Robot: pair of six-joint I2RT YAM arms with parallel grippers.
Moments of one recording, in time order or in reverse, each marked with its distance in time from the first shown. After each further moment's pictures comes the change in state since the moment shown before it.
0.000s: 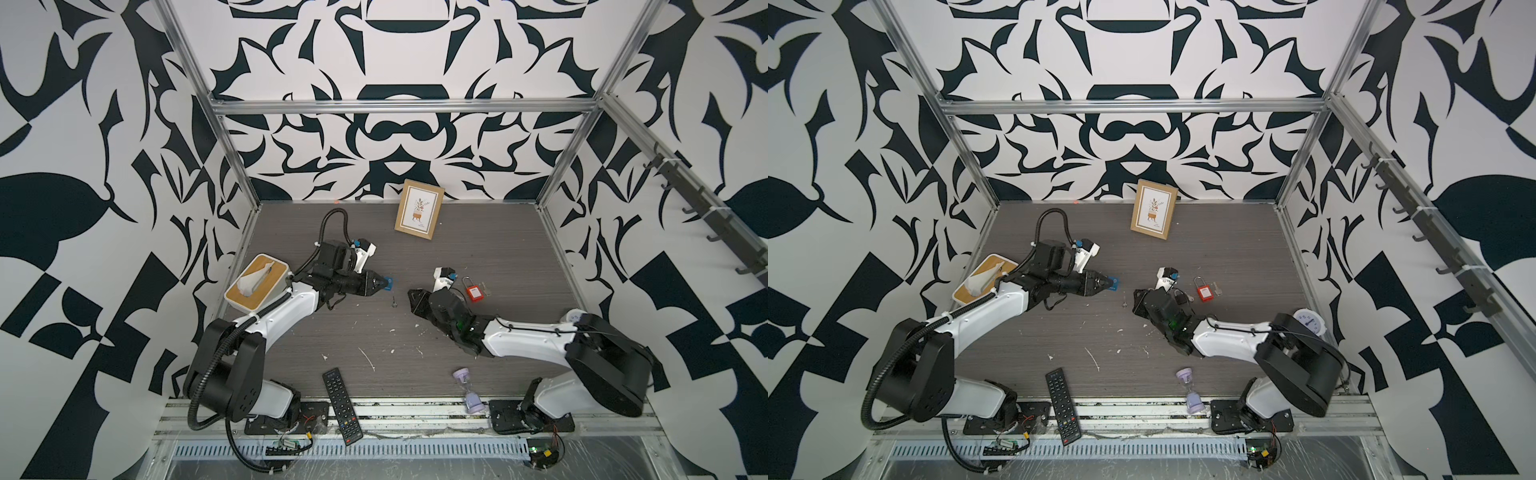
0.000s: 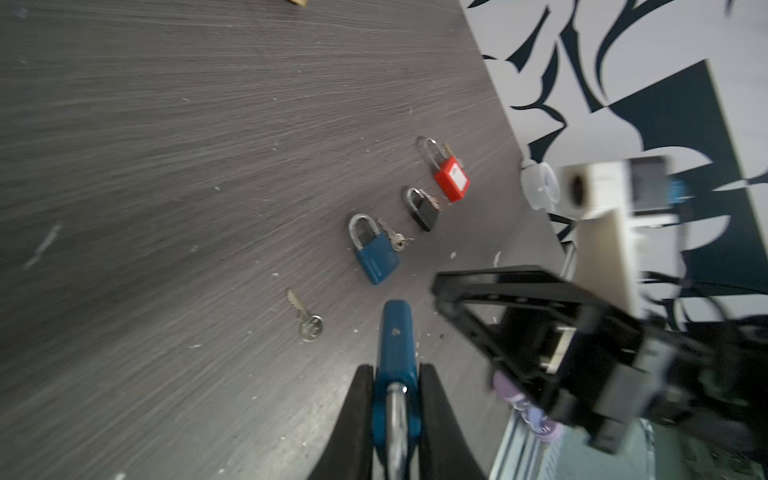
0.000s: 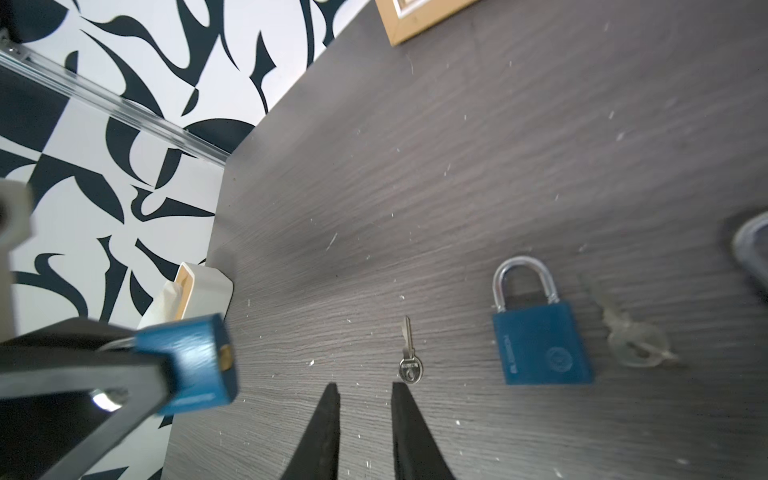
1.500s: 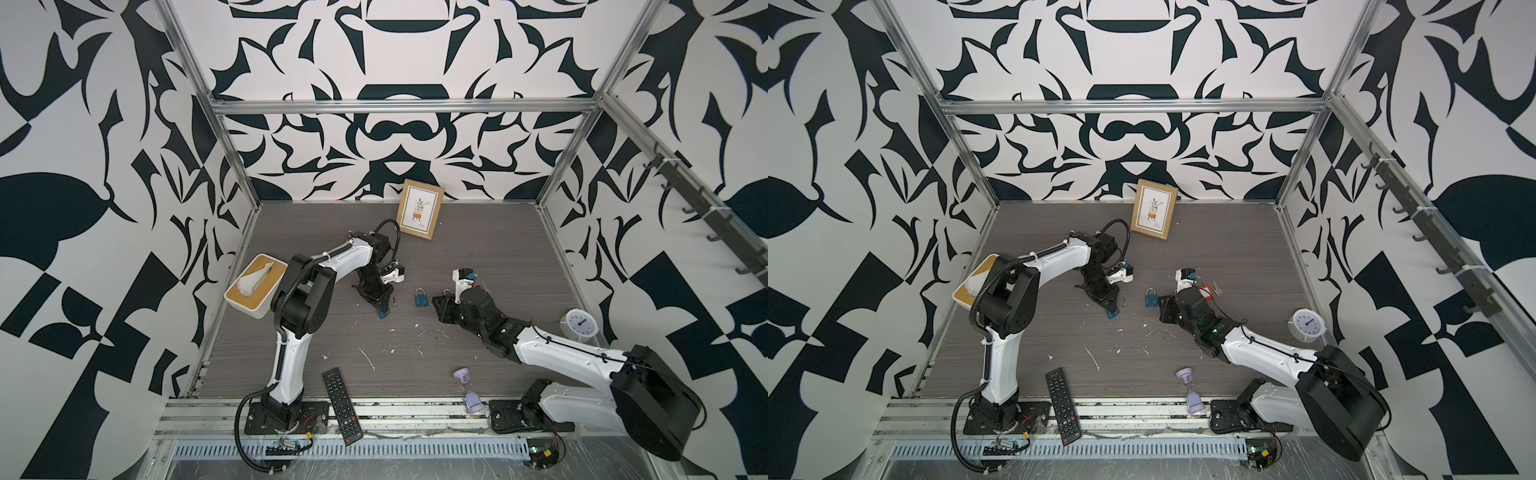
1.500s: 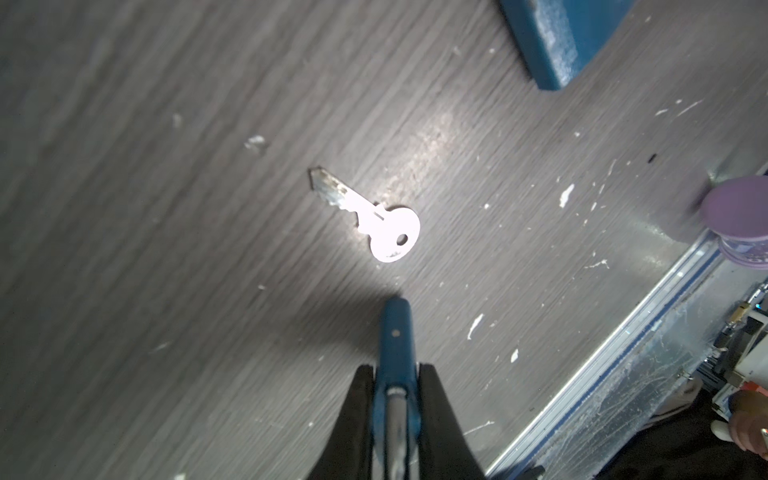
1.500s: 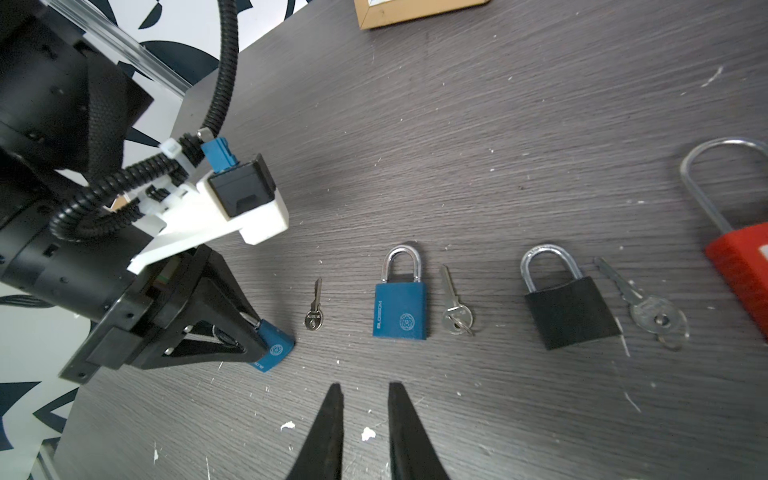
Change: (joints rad) left arm -0.122 0.646 0.668 -0.917 -0.253 0.547; right arm -0.158 -0.197 -0.142 -0.143 -0.201 -0.245
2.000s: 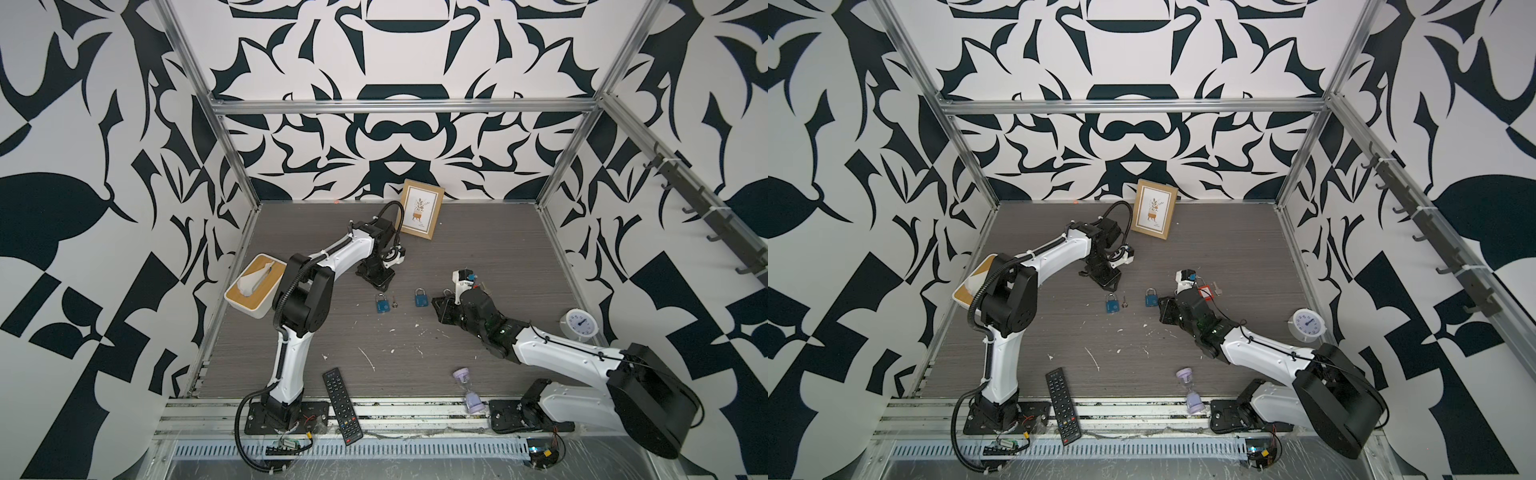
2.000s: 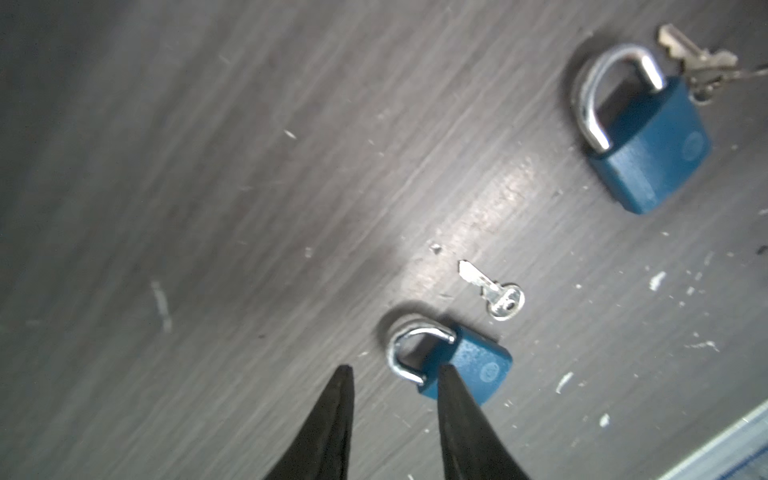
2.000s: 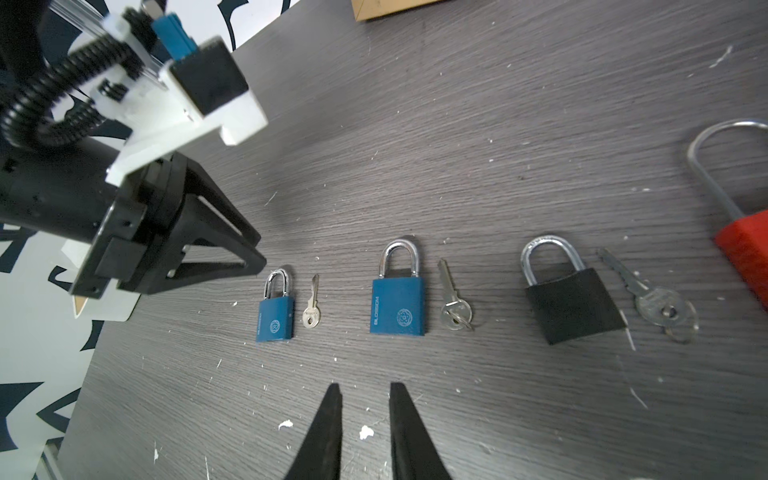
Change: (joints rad) left arm 0.000 0.000 0.137 0.093 -0.248 -0.006; right arm 0.000 0.002 -0.015 0.019 -0.006 0.013
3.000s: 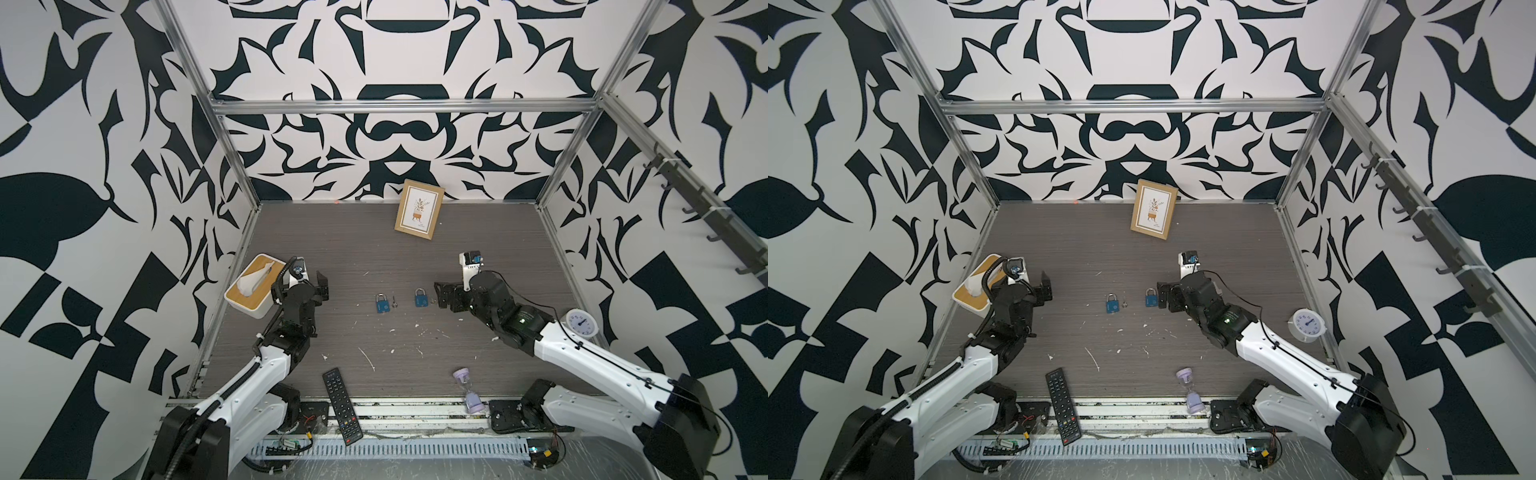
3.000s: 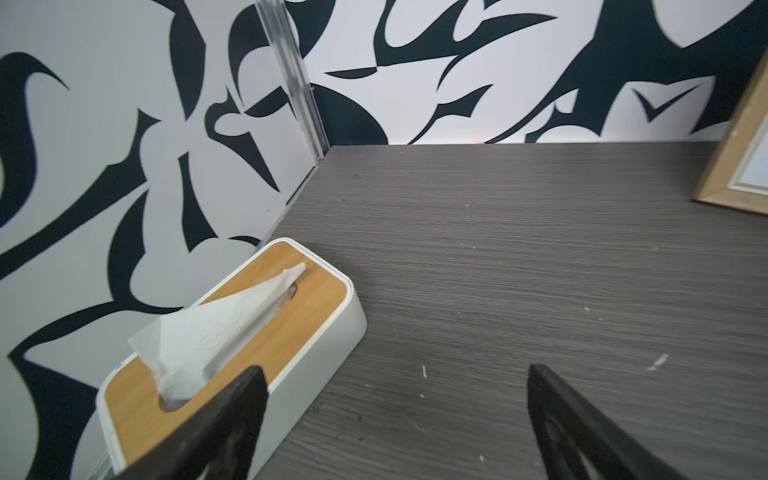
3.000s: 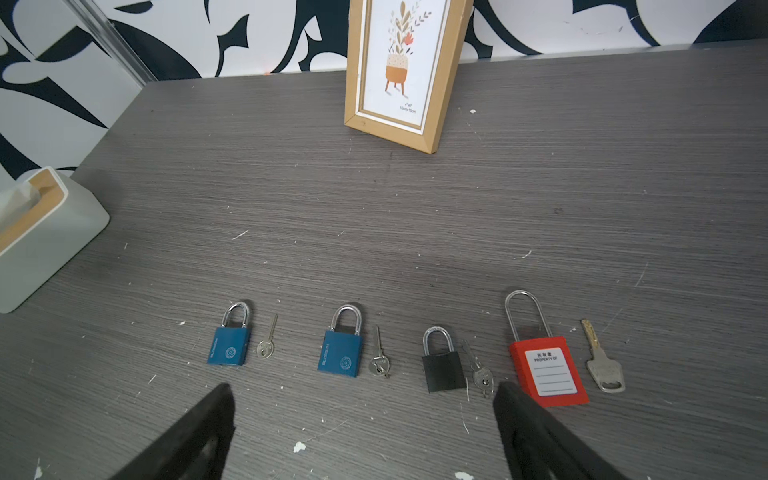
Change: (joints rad) left arm 0.212 -1.107 -1.387 1.409 -0.725 -0.317; right arm -0.003 -0.152 0.238 -0.399 0.197 -0.341
